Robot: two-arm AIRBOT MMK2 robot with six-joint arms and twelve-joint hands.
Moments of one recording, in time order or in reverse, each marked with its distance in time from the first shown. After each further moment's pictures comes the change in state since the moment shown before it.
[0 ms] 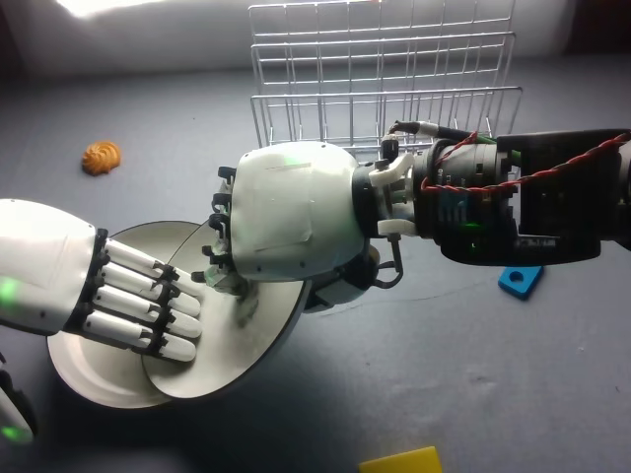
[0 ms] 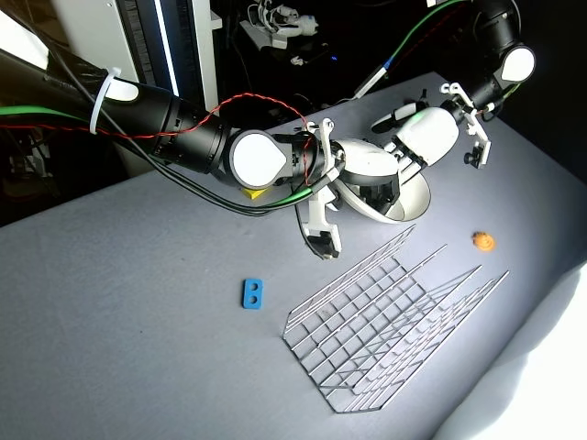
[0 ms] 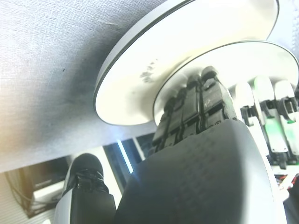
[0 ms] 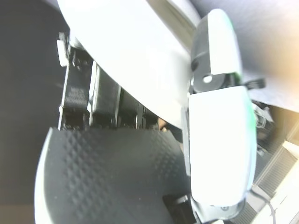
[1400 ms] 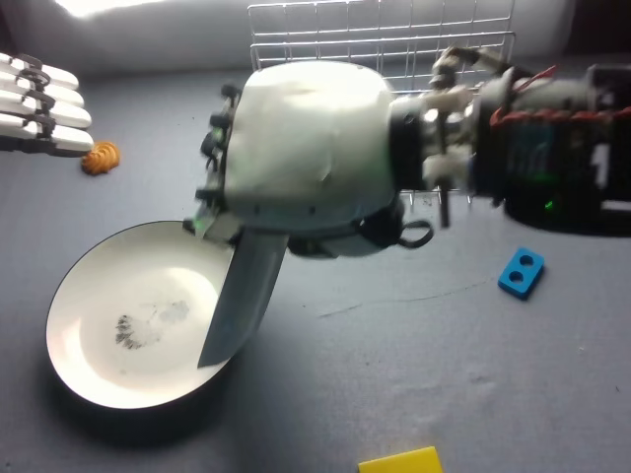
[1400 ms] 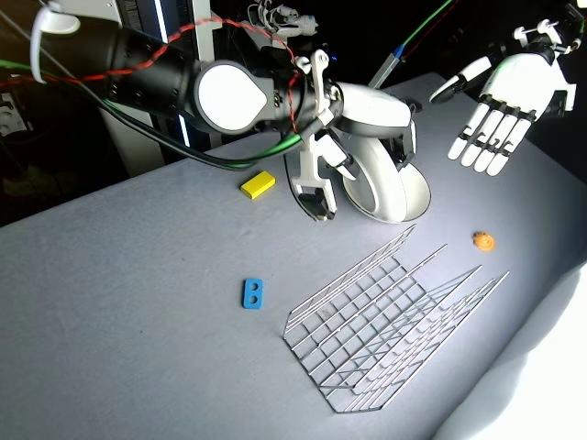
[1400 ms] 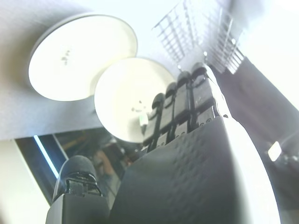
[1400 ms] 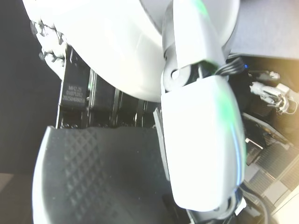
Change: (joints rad) left arm -0.224 0.170 0.115 -0.110 -0.026 -0.214; right arm 0.159 0.223 -0.282 0.157 -0.064 -0.003
